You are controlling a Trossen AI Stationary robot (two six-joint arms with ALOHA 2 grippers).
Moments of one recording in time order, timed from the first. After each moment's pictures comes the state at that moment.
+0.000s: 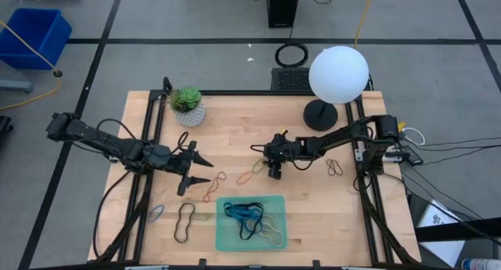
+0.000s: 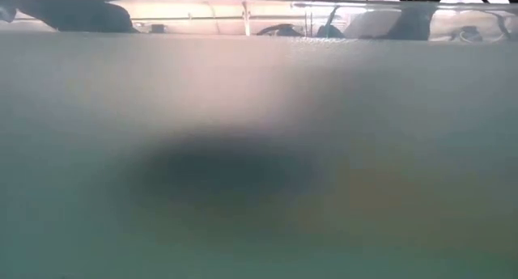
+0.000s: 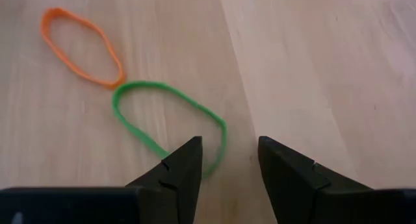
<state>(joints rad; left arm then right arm) -0.29 0.80 0.43 0.03 -0.11 -0.11 -0.08 1.81 0.78 0.21 0.04 0.08</state>
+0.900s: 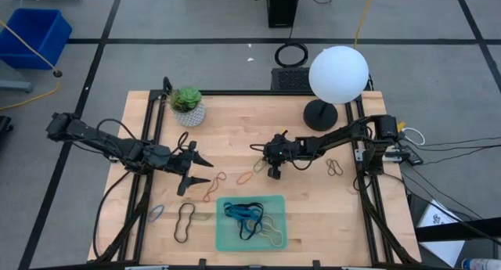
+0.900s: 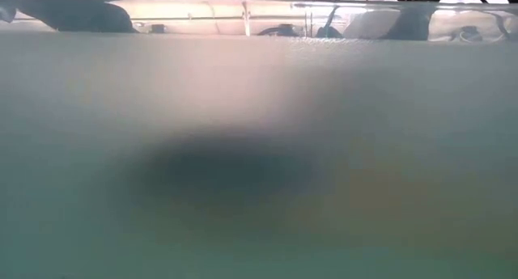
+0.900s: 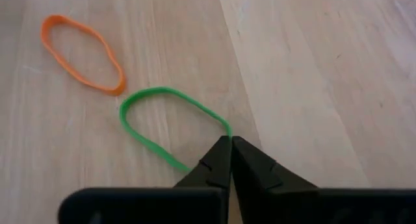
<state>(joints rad) -0.29 0.80 0.43 0.03 -0.11 -0.11 -0.08 1.83 0.78 0.19 0.03 0.12</state>
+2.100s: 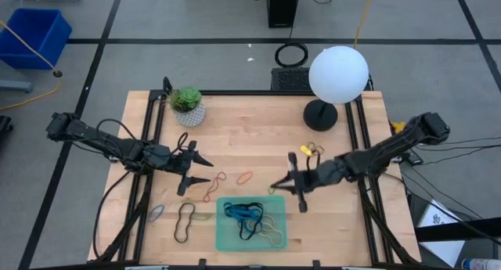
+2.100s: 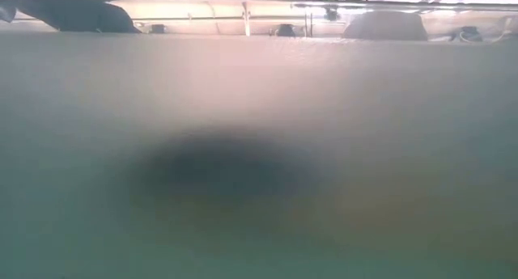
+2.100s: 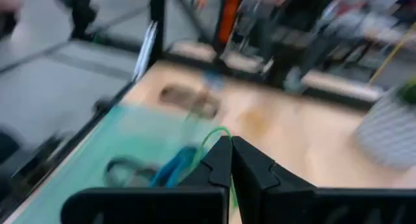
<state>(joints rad) -0.29 0.80 0.43 0.03 -0.12 -0.06 0.41 1.29 0.78 0.21 0.24 -0.07</state>
